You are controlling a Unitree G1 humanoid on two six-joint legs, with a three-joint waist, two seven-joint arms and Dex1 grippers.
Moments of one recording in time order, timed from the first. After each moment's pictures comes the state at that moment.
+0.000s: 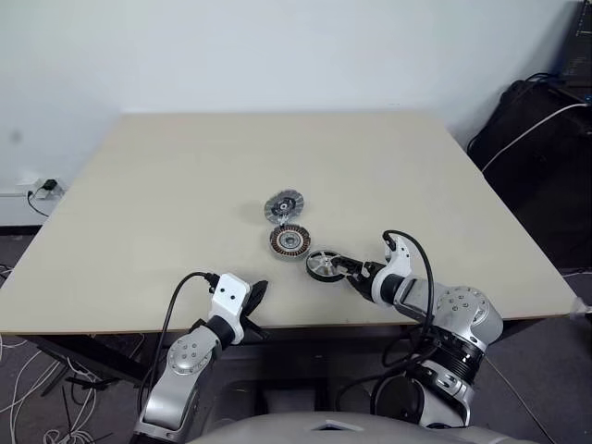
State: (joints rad) left arm 0.25 0.20 -0.23 -0.17 -0.06 0.13 -0.40; right arm -0.36 0.15 -0.71 -0.13 0.48 1.55 0.12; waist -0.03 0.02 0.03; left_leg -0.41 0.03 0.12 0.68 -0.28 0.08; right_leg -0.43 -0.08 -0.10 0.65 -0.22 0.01
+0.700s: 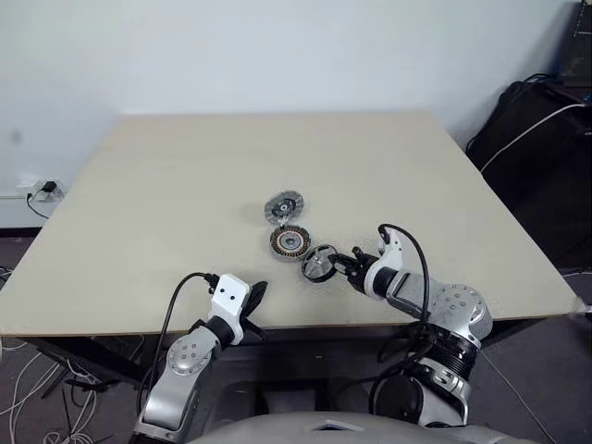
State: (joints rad) left arm 0.26 0.21 -0.23 -0.17 -0.06 0.13 -0.40; right arm -0.36 0.15 -0.71 -0.08 0.63 1.48 0.04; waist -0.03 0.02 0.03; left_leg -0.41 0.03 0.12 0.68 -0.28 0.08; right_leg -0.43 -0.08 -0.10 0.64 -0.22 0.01
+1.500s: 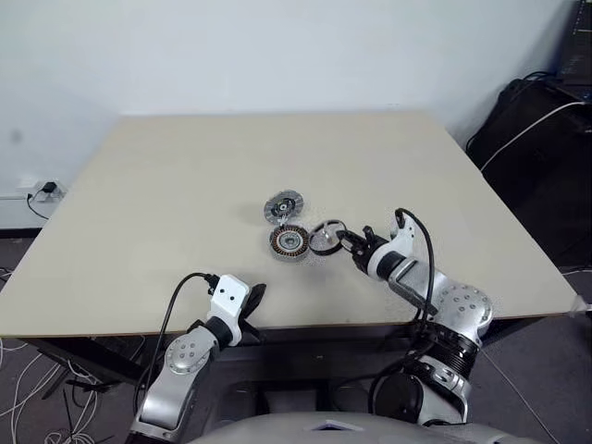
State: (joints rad) left arm 0.25 0.23 -0.23 -0.17 -0.06 0.17 -0.41; right arm -0.39 0.16 -0.66 -0.04 0.94 1.26 -0.14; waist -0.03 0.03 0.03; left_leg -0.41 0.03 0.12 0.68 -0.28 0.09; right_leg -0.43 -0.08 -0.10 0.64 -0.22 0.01
